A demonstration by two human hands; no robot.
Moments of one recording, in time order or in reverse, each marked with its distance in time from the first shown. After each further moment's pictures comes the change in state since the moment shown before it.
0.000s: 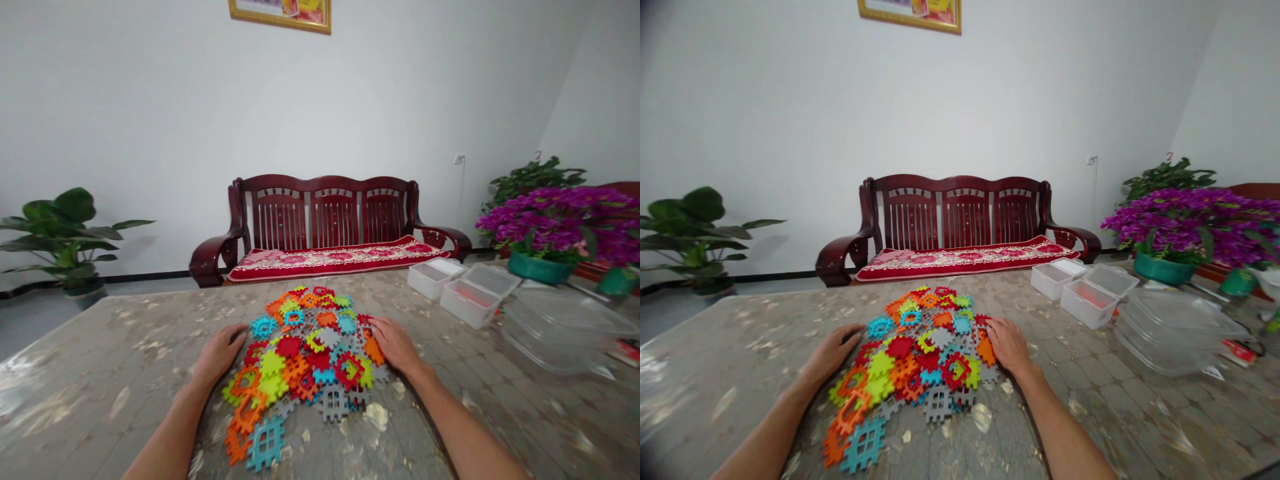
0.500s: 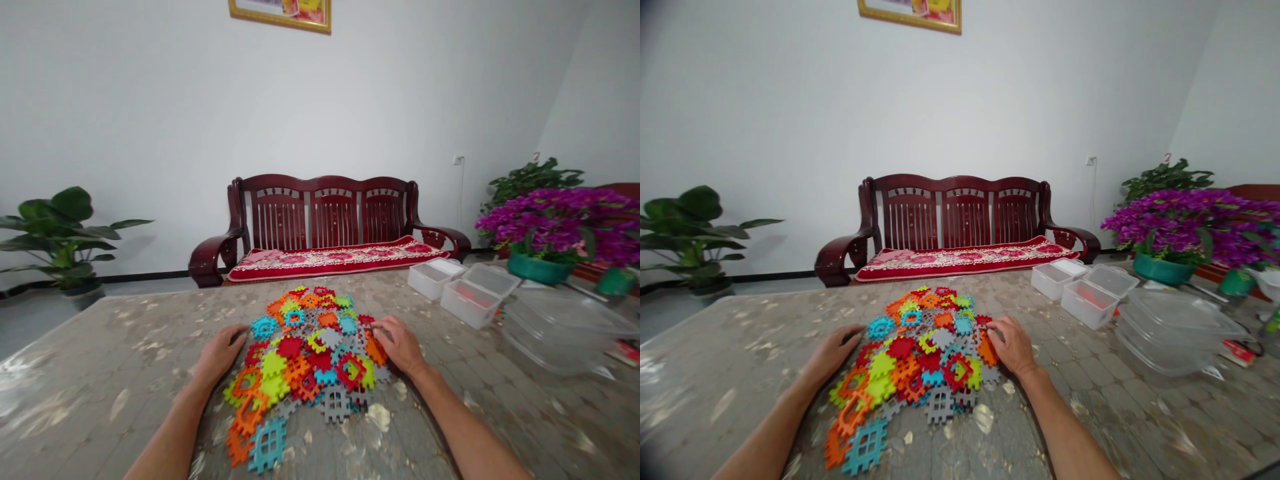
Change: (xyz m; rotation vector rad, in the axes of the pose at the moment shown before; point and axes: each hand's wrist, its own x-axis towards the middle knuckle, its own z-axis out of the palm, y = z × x) left_hand 0.001 -0.001 0.000 -0.004 -0.008 -0.001; right_hand -0.011 -0.016 -0.022 0.102 0.099 -0.062
